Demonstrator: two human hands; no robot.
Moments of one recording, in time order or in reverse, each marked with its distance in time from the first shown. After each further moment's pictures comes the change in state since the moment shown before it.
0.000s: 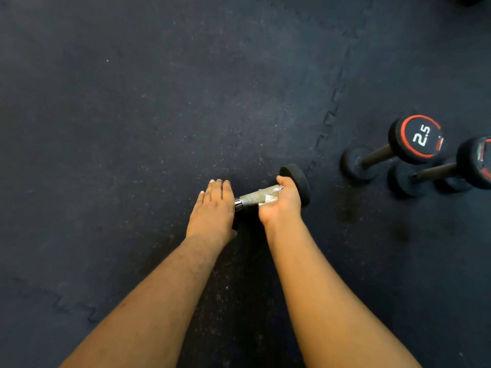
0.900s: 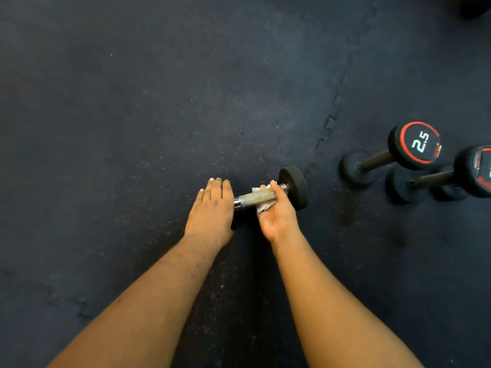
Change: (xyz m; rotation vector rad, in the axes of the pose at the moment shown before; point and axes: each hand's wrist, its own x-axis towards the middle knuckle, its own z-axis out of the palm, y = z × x) left_hand -0.001 0.002 0.004 -0.008 0.017 -0.023; right_hand 0.016 0.008 -0.028 -0.172 -0.235 0.029
